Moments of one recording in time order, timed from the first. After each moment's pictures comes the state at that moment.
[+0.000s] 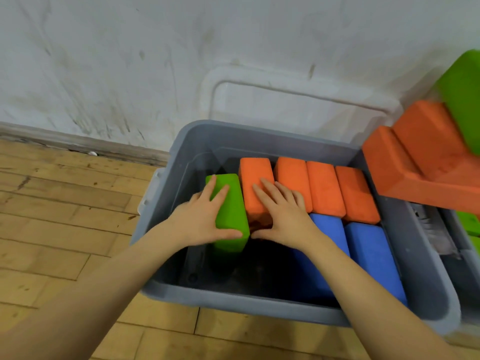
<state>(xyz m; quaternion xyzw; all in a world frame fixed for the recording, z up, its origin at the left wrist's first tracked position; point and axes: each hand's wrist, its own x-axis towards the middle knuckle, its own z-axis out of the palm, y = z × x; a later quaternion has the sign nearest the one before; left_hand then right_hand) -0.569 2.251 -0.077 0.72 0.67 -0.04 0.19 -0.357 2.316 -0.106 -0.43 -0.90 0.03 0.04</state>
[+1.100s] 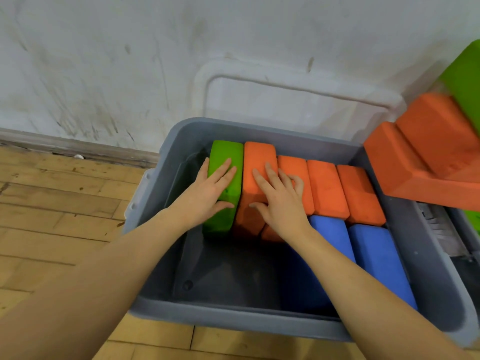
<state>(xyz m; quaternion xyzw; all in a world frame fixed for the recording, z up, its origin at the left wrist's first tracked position) -0.575 2.307 -0.100 0.78 0.61 0.08 0.09 -0.382 2.343 -0.118 -0.48 -0.86 -0.07 0.18</state>
